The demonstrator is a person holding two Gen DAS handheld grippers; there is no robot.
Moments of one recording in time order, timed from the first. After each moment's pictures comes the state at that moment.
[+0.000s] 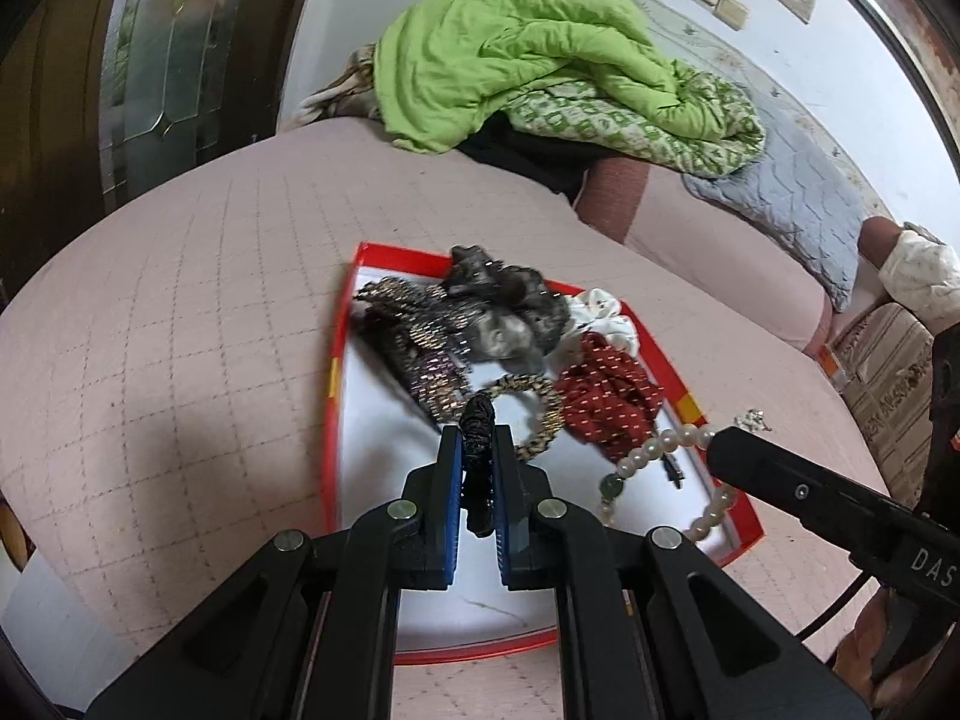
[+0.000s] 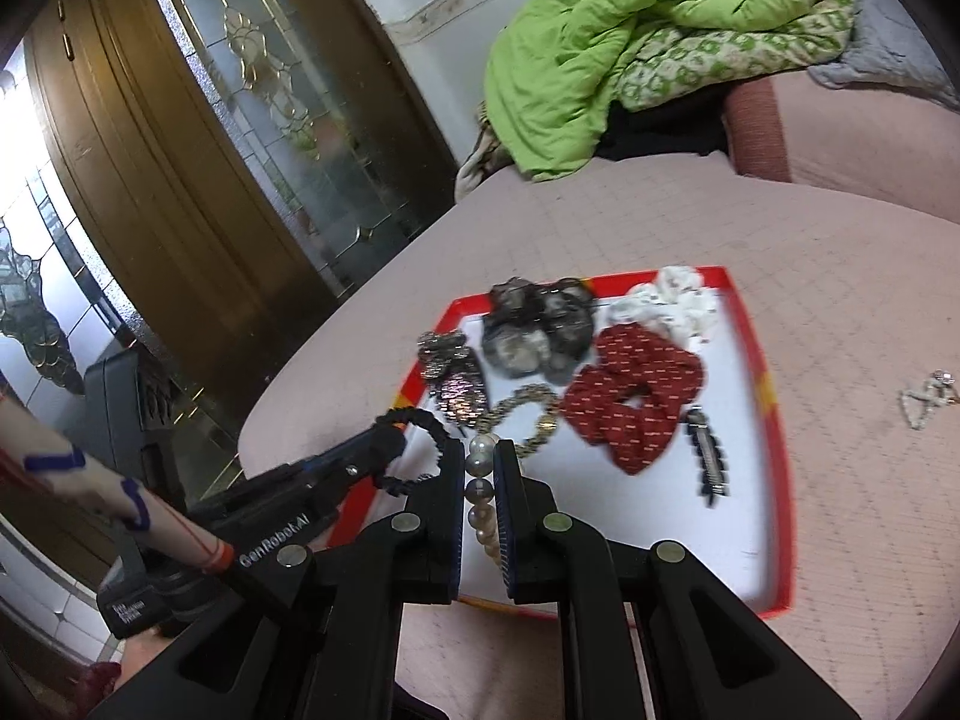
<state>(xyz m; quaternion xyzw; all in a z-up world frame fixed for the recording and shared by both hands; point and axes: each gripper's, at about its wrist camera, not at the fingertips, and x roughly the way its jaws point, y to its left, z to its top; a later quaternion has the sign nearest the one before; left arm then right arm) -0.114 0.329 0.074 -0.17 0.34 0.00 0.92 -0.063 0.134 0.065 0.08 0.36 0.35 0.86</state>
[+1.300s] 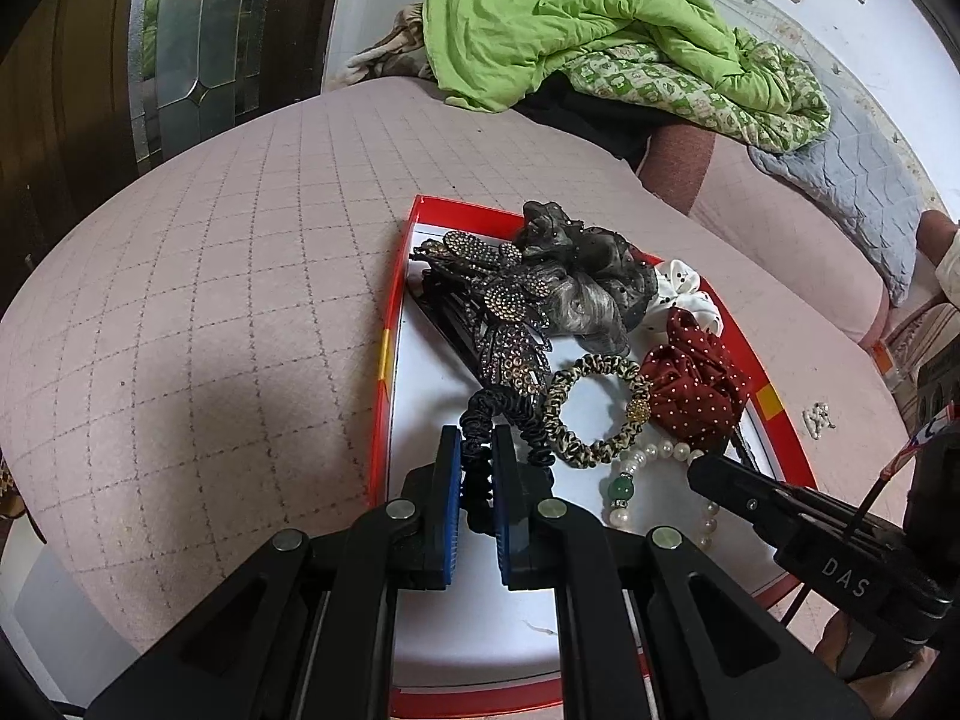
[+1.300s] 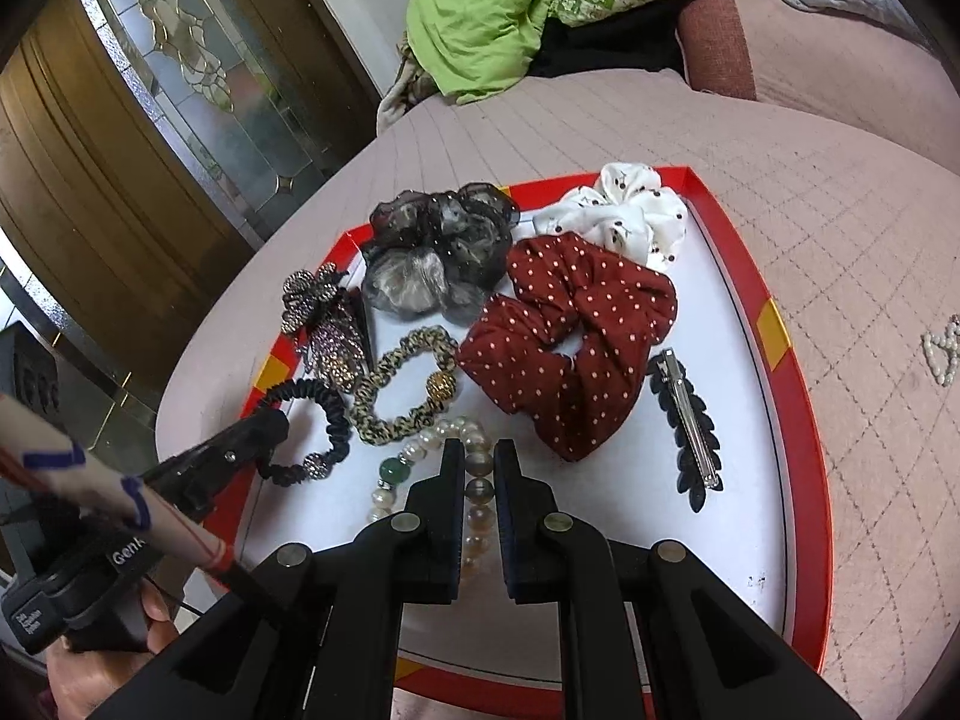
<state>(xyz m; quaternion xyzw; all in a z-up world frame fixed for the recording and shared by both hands) -0.089 0.337 0.050 -0.16 0.39 0.06 0.90 -0.013 0.144 0.002 0.05 0.44 0.28 0.85</state>
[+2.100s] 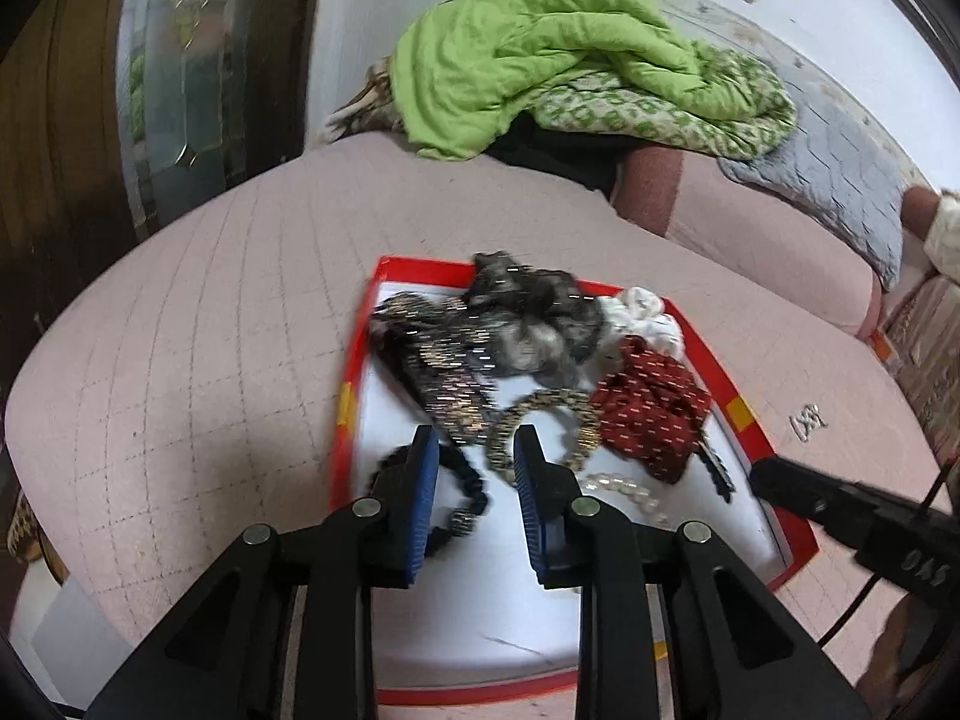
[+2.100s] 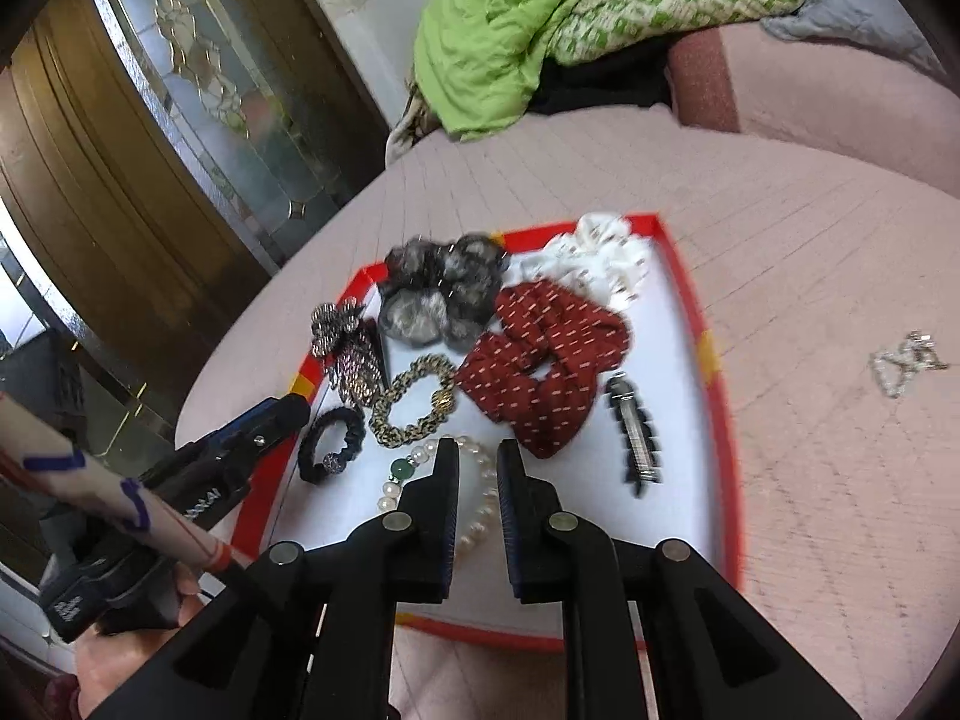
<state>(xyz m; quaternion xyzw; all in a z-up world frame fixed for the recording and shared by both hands) -0.097 0.303 0.073 -0.11 0.34 0.05 0.93 -0.035 0.109 0.038 0.07 0.41 0.29 0.87</state>
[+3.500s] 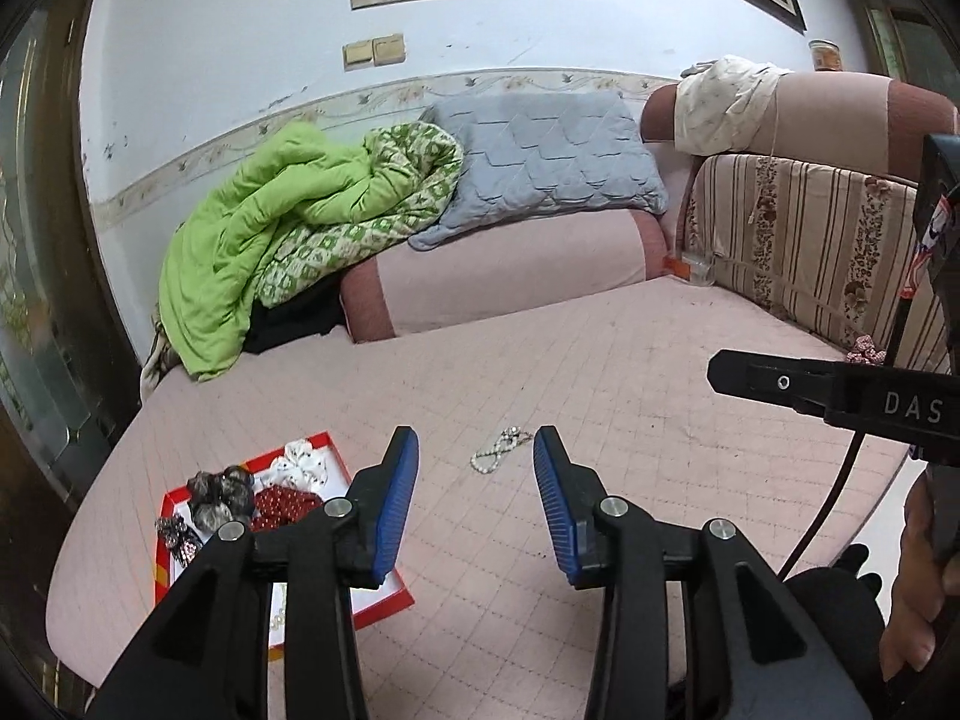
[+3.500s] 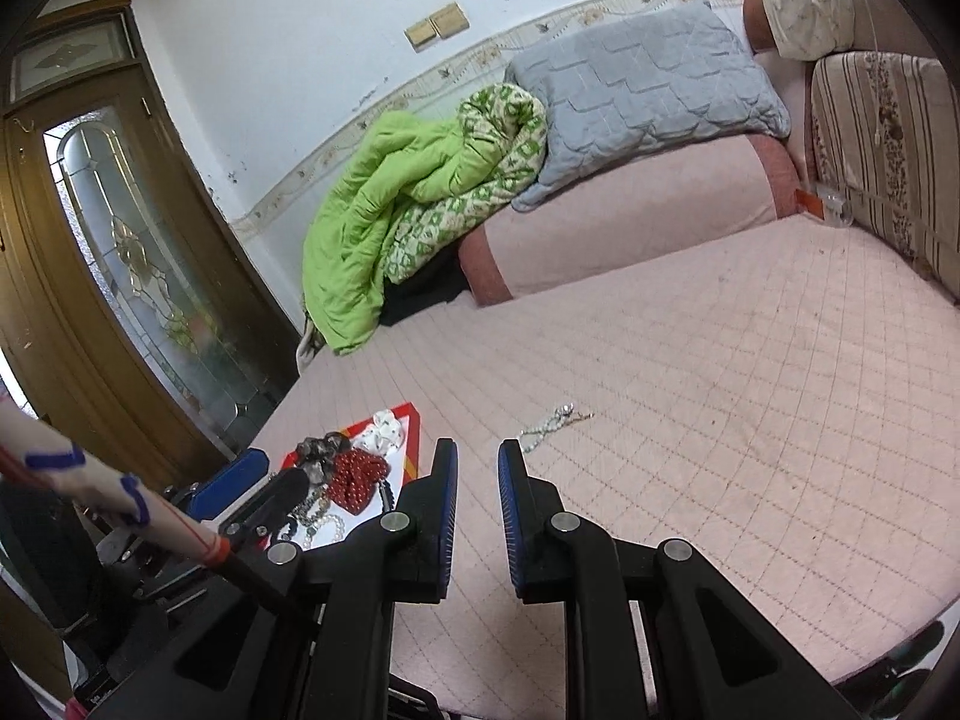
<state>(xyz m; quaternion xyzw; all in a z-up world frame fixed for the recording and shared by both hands) -0.184 0.012 0.200 0.11 0.22 -0.12 0.96 -0.175 -0.169 0.161 0.18 0.26 0.15 0.94</state>
